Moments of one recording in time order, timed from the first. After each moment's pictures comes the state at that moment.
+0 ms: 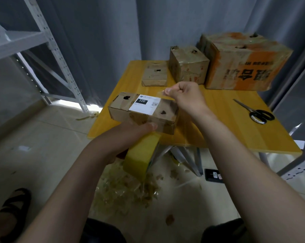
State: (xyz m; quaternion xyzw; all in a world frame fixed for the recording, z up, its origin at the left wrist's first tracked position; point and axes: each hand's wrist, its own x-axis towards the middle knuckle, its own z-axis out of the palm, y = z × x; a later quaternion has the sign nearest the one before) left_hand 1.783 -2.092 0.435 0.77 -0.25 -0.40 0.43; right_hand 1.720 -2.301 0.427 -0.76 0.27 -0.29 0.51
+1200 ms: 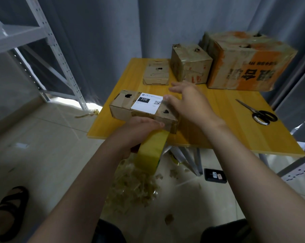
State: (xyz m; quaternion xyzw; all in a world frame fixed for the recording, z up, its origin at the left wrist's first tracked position) left_hand 1.783 -2.116 0.425 0.76 -0.22 -0.40 0.46; right_hand 1.717 -2.309 0.417 -0.91 0.25 -0.21 0.23
